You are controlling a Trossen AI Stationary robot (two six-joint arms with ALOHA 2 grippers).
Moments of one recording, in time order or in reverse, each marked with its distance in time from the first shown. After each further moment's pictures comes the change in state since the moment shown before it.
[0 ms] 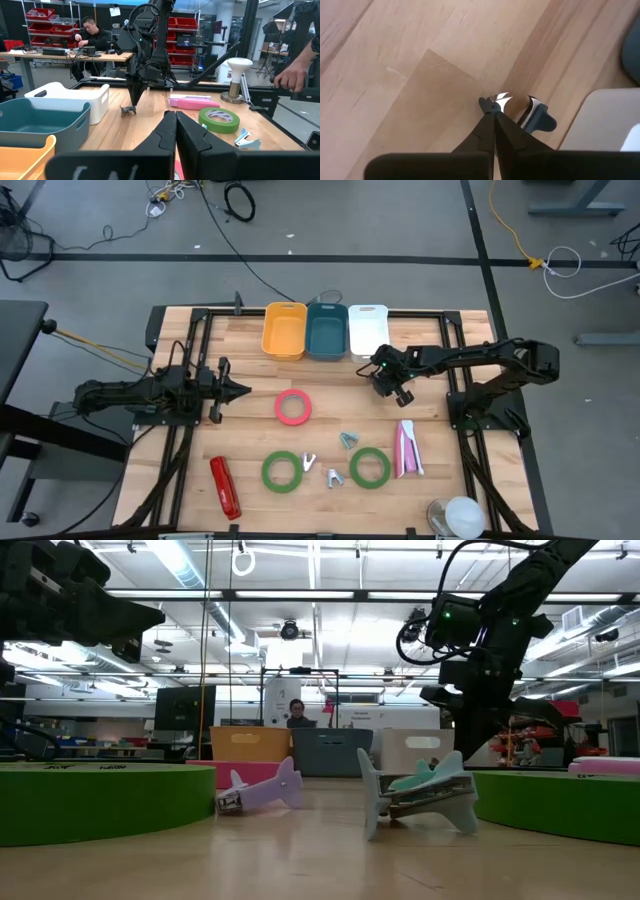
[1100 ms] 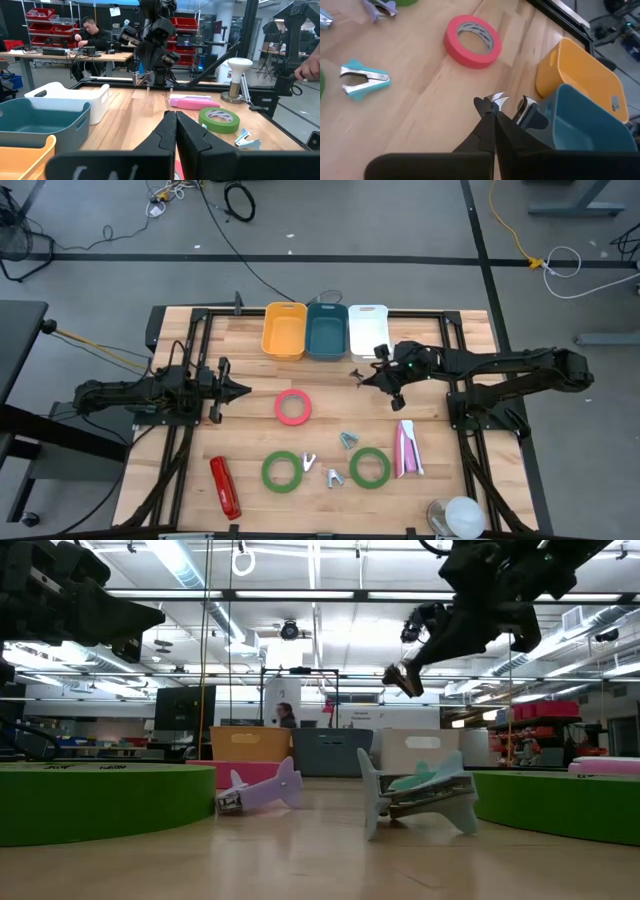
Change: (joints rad) left arm 0.000 0.000 0.000 0.000 0.000 0.000; right arm 0.128 -0.299 0.000 0.232 -0.072 0.232
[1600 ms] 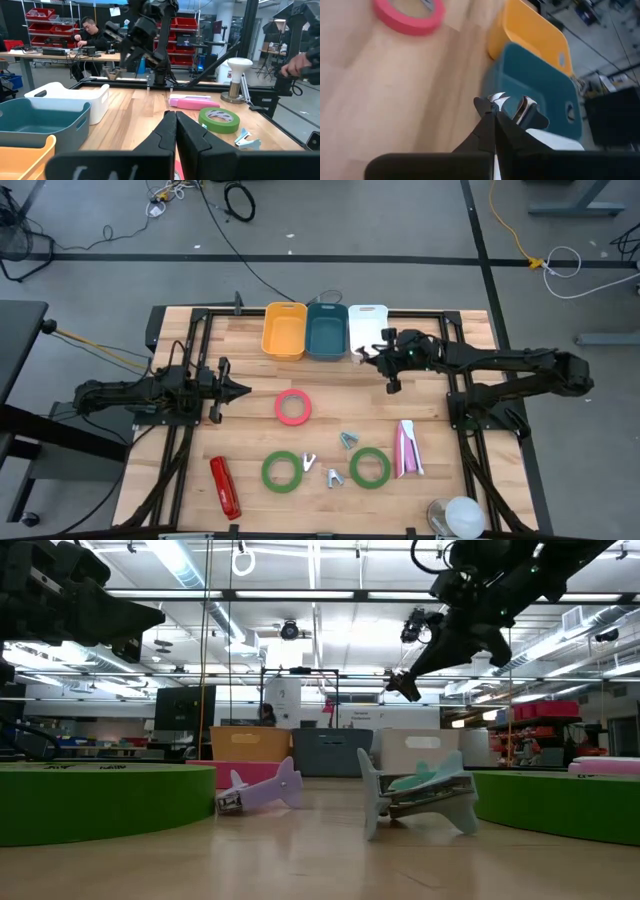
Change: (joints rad) left arm 0.000 0.000 0.000 0.000 0.000 0.000; right arm -0.134 0.000 0.000 0.016 0.145 -0.009
